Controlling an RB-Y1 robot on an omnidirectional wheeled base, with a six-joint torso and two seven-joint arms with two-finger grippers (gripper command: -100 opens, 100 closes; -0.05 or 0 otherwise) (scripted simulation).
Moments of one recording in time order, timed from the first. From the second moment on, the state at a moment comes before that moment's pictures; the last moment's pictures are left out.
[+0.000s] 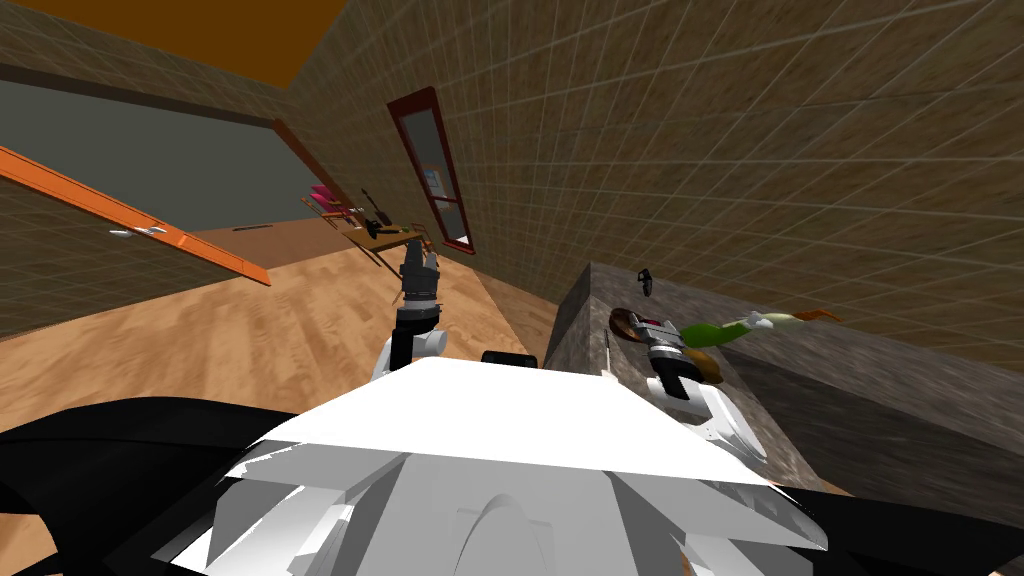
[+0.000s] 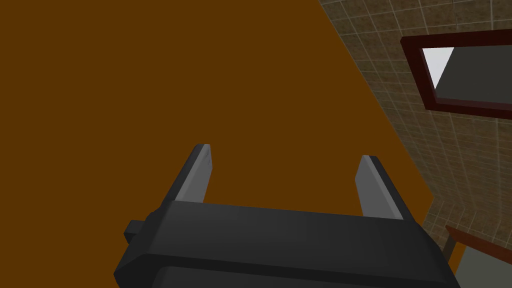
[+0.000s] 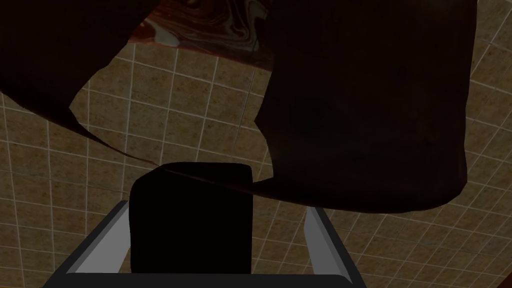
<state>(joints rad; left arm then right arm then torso) 0.48 0.05 0.03 -2.34 -0.06 -0.43 -0.16 0.42 -0.44 -0.51 -1.64 0.61 -0.20 0.60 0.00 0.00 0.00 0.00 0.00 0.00</state>
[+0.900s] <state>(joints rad) 0.48 0.05 0.03 -2.34 -0.06 -0.43 -0.16 0.49 -0.56 -0.52 -1.68 0.57 -0.14 0.51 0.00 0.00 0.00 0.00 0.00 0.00</state>
